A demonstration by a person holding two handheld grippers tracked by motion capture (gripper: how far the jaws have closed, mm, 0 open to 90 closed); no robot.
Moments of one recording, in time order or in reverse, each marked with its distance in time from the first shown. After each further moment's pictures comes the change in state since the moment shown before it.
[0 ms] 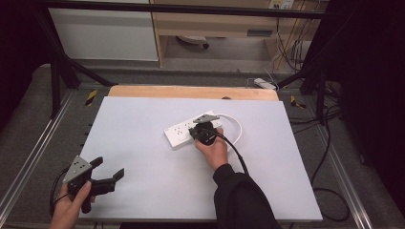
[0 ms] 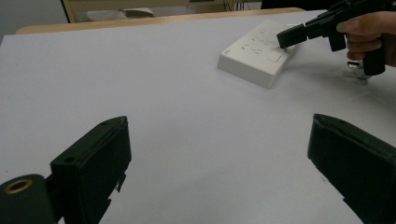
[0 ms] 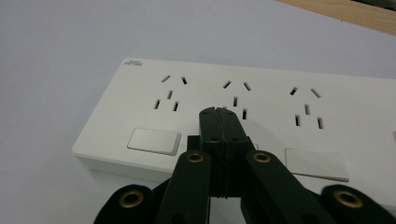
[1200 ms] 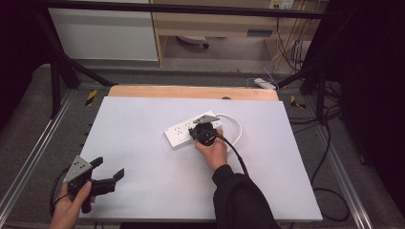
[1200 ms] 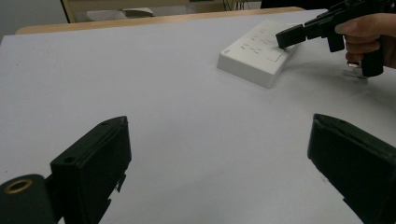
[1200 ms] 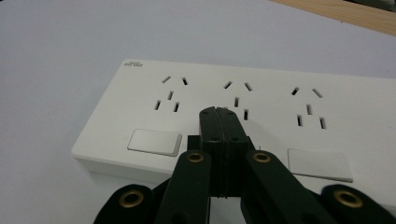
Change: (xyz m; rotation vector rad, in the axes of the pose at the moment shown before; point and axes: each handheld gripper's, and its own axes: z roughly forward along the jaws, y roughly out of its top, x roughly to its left) left arm -0.001 0.000 0.000 0.002 0.000 0.002; right arm 0.001 -0.002 0.002 -0.002 0.000 0.003
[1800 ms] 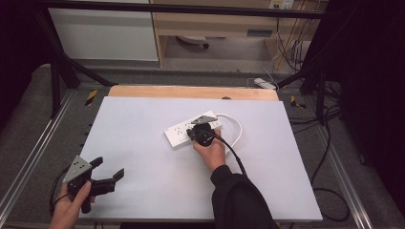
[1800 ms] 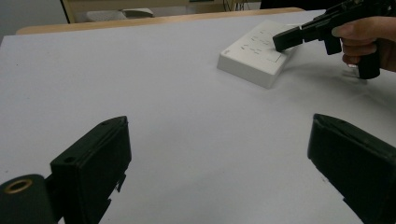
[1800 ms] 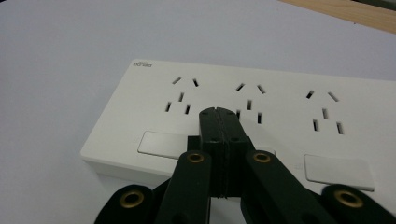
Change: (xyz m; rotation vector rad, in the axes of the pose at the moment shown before) left arm 0.001 0.000 0.000 -0.003 0.001 0.000; right arm 0.005 0.000 0.003 -0.009 0.013 -0.013
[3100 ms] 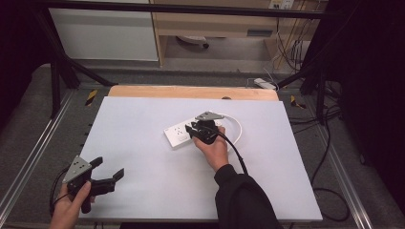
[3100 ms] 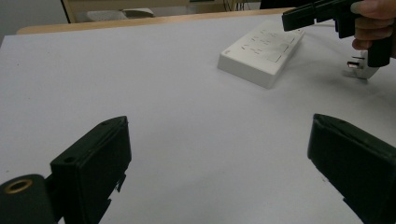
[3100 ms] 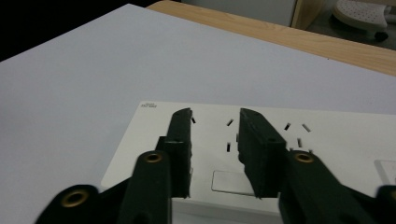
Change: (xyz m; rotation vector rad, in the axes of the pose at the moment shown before) left arm 0.000 0.000 0.000 0.000 0.001 -0.002; right arm -0.002 0.014 -0.021 -0.108 -0.001 0.061
